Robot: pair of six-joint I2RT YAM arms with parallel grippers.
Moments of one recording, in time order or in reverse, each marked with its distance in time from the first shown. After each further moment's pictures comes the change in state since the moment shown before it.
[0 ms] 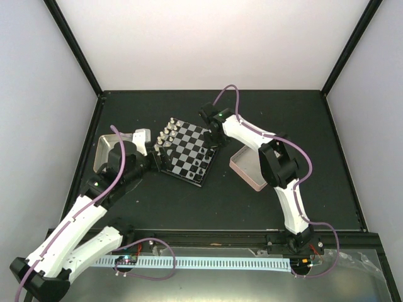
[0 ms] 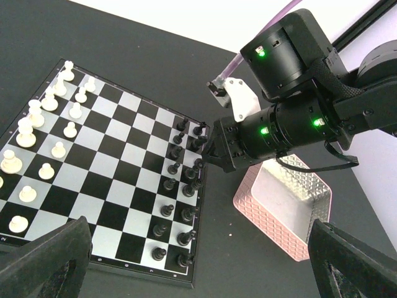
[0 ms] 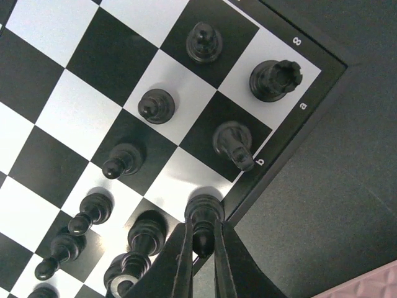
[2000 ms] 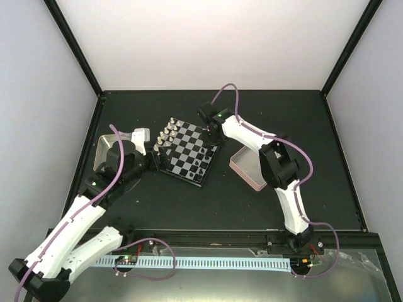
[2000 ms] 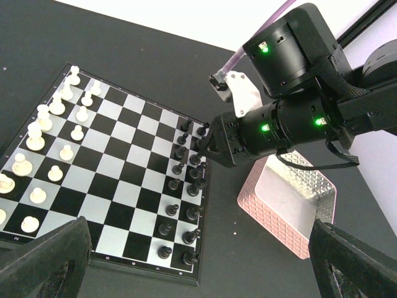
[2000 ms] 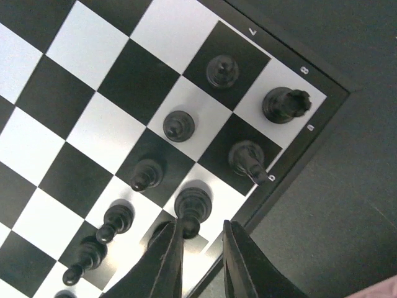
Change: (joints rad) left arm 0.000 0.000 0.034 -0.042 -0.010 0.025; right arm 0.013 -0.022 -0.011 0.046 0.020 0.002
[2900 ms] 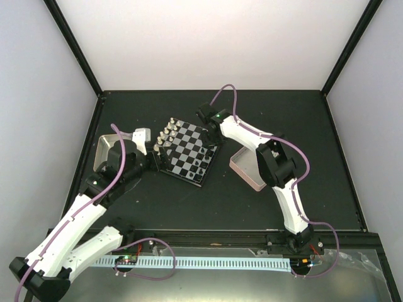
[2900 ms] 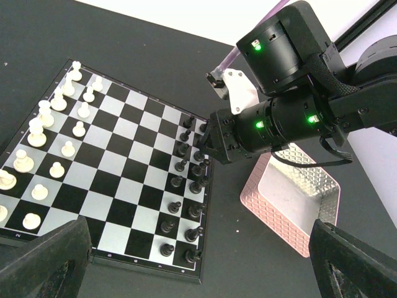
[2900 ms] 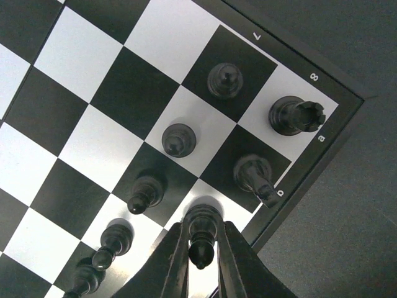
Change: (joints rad) left arm 0.000 0.012 0.000 -0.005 0.000 0.000; right arm 0.003 0.046 0.033 0.007 0.004 0.022
